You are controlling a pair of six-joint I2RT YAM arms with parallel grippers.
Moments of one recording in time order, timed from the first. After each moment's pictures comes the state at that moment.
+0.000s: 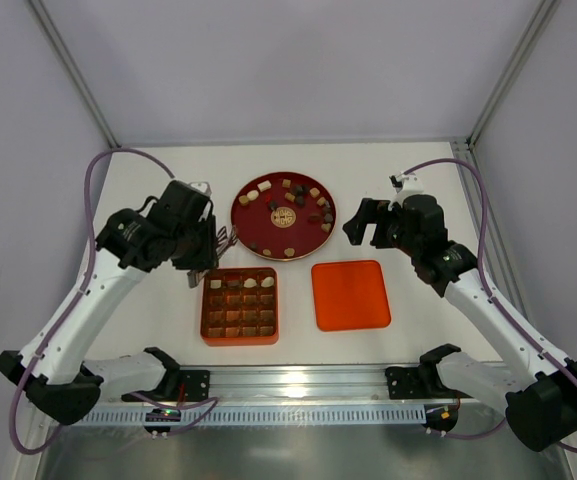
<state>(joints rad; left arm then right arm) -0.60 1.13 1.43 -1.34 -0.14 -0.55 0.40 1.02 0.85 -0.28 -0.05 0.39</state>
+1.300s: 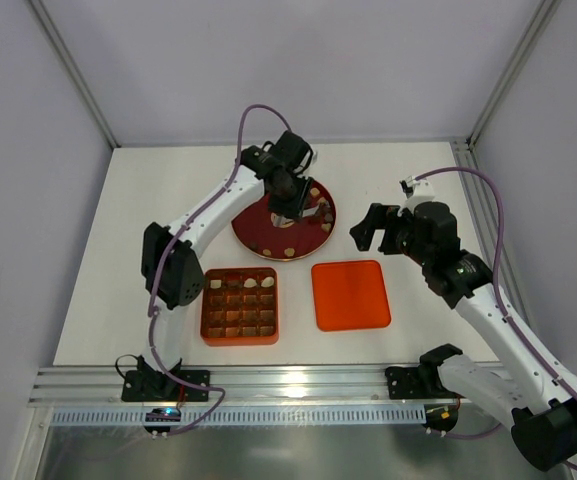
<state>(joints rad) -0.66 2.06 2.06 -1.07 0.05 -0.25 0.40 0.91 0.85 -0.38 -0.04 0.39</state>
